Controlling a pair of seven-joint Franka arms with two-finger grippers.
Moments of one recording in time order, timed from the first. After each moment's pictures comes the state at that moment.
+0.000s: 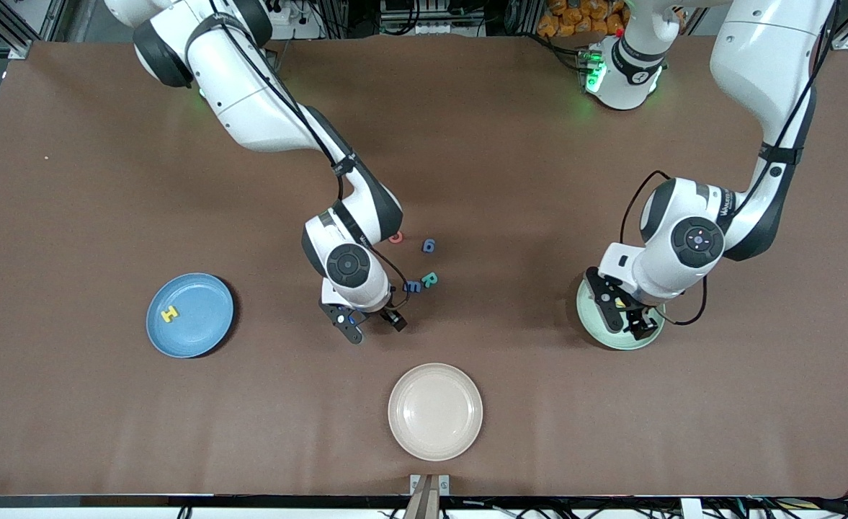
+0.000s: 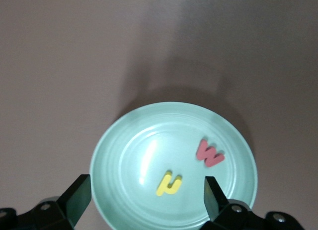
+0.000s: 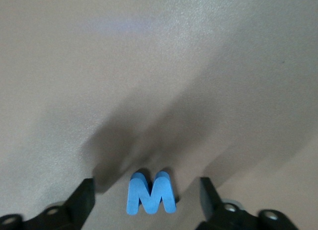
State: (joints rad) left arm -0.07 0.49 -0.18 -1.83 0.20 2.35 0.92; right arm 0.59 0.95 0.00 -1.27 0.08 2.22 1.37
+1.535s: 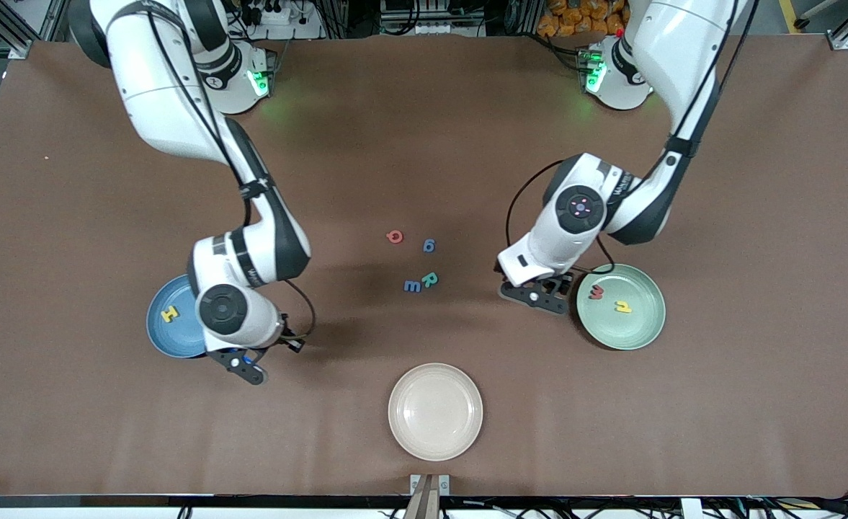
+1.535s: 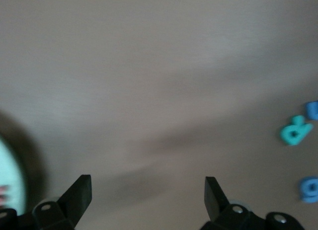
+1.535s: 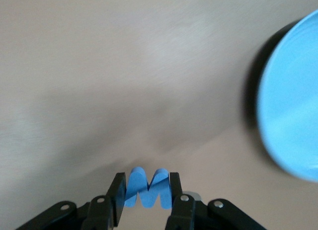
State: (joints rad) left arm -0.41 0.54 -0.17 -1.80 0.02 2.39 -0.27; right arm 0.37 0.77 -0.12 -1.37 0.04 2.03 0.74
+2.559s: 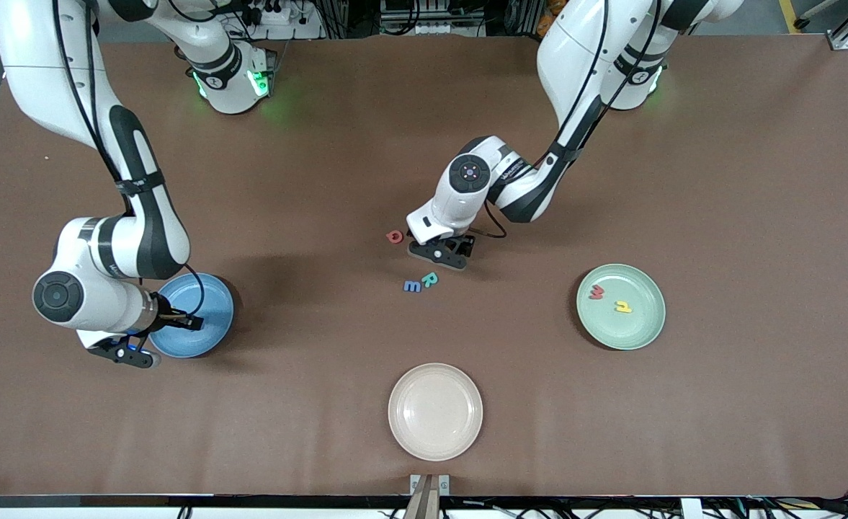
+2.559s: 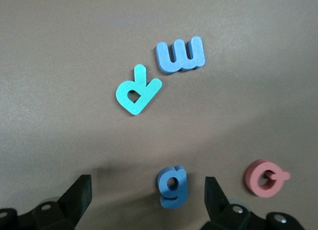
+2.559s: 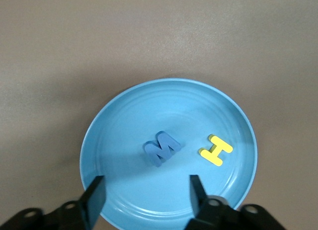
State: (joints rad) left arm -0.66 0.71 -0.17 -1.78 0.04 2.61 -0.47; right arm 0.13 0.60 -0.12 -1.65 0.04 2.13 0.27
